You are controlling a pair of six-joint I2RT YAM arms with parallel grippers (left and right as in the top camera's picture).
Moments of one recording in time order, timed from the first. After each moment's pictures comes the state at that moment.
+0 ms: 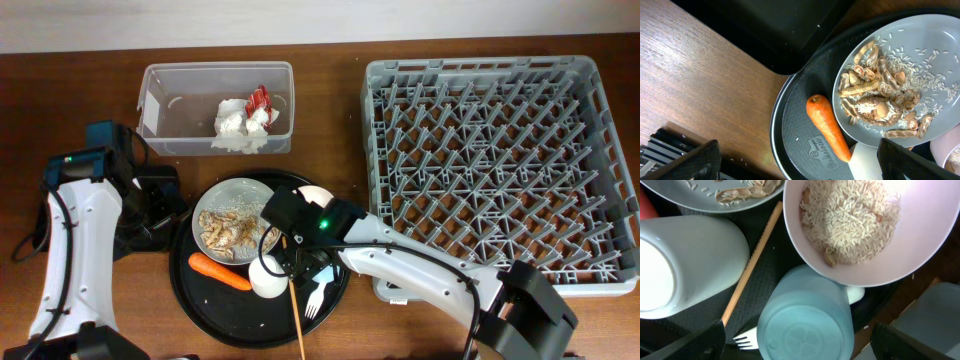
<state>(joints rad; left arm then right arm) 0.19 1.53 1.32 -1.34 -0.05 -0.42 0.93 1.76 1.32 -0.93 0.05 0.29</state>
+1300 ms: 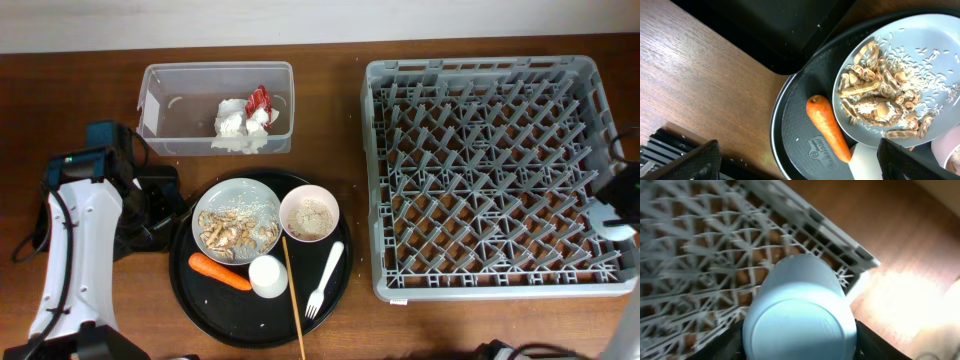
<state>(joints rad) 0.19 1.53 1.31 -1.34 -0.05 -0.42 -0.61 1.37 1.46 -1.22 0.18 0.28</state>
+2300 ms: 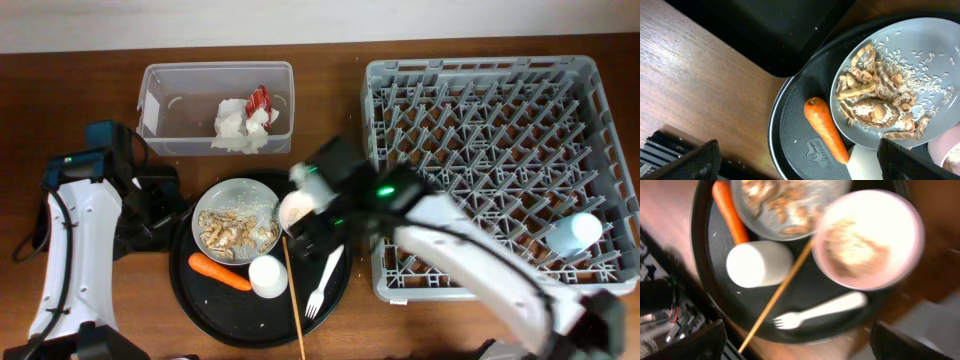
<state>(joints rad) 0.19 1.53 1.31 -1.33 -0.04 -0.42 0.76 1.60 1.44 -1.02 -0.24 0.12</state>
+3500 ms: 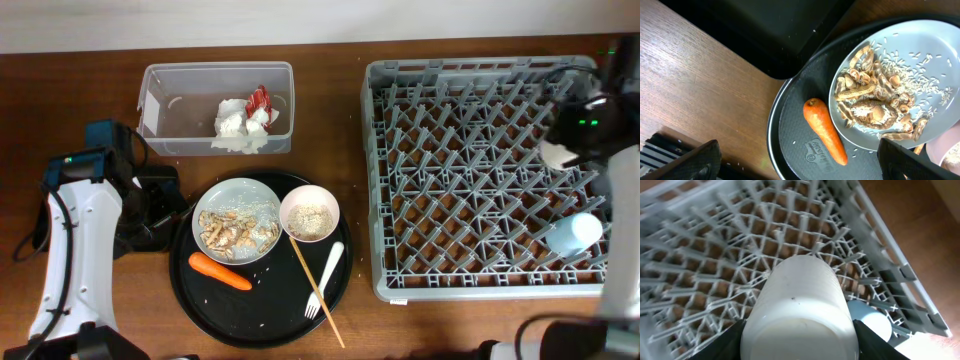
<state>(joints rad) 0.19 1.53 1.31 -1.32 -0.04 -0.42 -0.31 1.58 1.73 -1.21 0.16 0.22</state>
